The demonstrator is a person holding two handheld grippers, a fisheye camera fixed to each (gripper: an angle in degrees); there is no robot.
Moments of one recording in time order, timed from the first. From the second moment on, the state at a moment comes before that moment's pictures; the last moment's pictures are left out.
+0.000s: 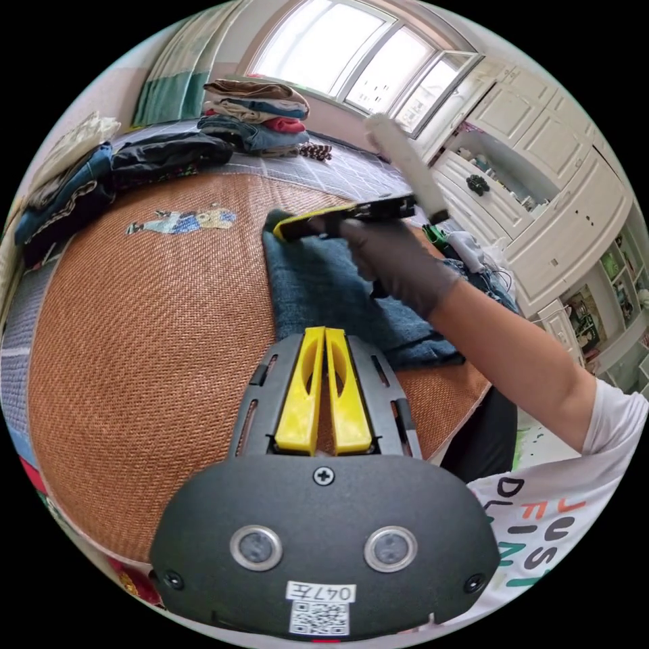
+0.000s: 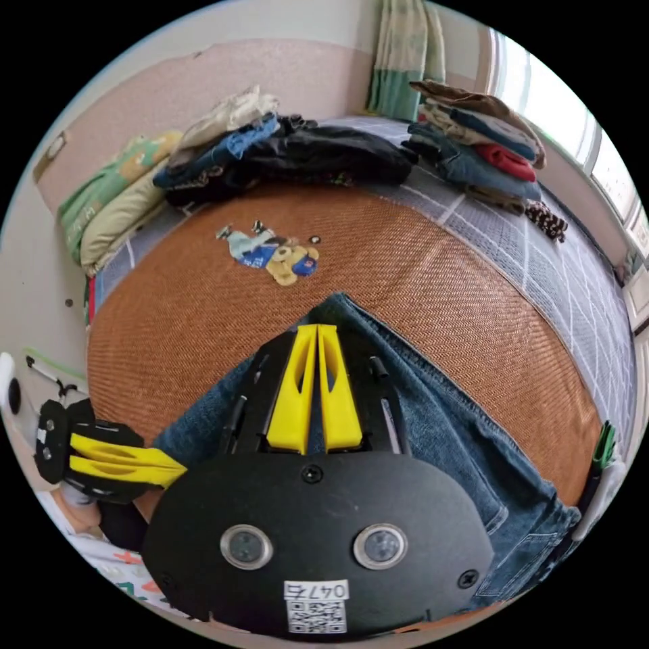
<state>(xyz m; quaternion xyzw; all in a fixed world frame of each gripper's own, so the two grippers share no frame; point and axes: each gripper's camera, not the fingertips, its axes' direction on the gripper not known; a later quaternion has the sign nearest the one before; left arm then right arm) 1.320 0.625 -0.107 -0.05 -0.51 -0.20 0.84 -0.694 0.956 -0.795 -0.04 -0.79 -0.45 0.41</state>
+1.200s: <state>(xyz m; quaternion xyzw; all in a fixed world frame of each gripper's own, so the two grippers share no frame) 1.231 0.761 -0.161 0.11 -0.37 -0.29 0.88 -0.400 0.902 -0.490 -0.01 -0.88 -0.14 0.45</state>
